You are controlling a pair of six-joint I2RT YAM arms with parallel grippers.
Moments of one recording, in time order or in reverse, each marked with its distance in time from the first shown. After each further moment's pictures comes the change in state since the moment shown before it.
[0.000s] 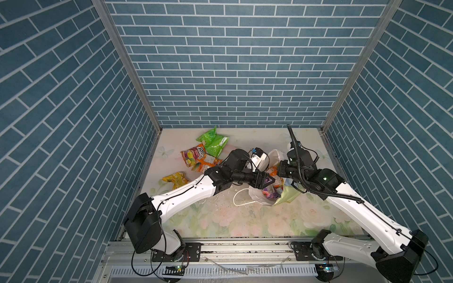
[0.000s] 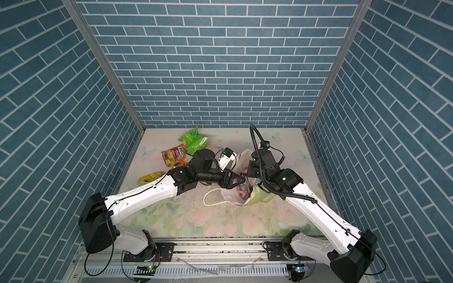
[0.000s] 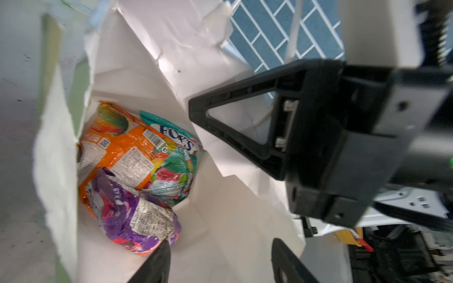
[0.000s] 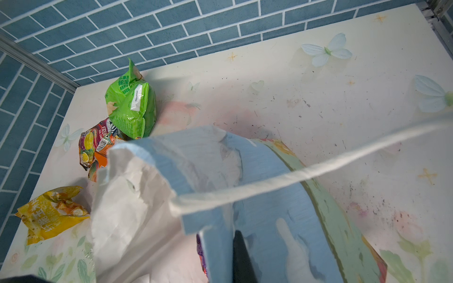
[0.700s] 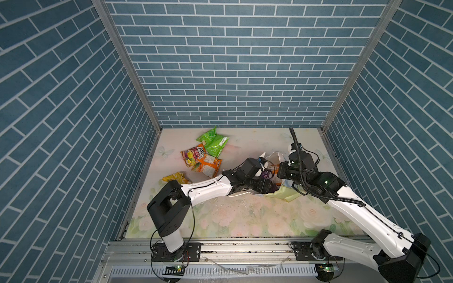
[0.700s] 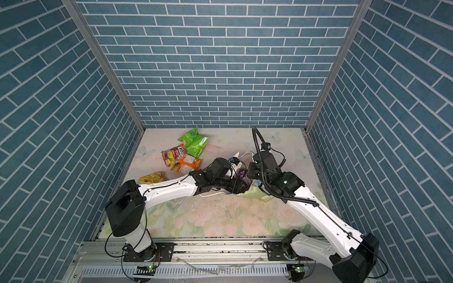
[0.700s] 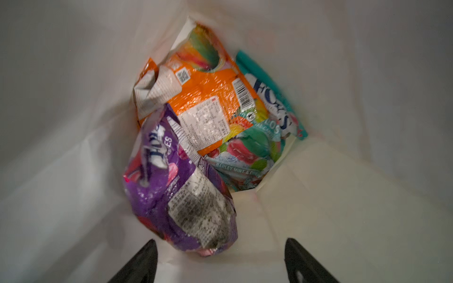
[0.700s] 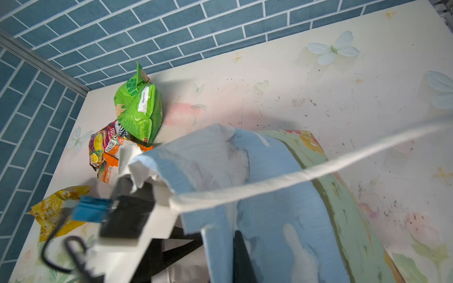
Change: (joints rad) left arm -0.049 0.255 0.014 -0.004 -0.237 0.034; right arm 0.001 -0.037 -0.055 0.053 -0.019 0.017
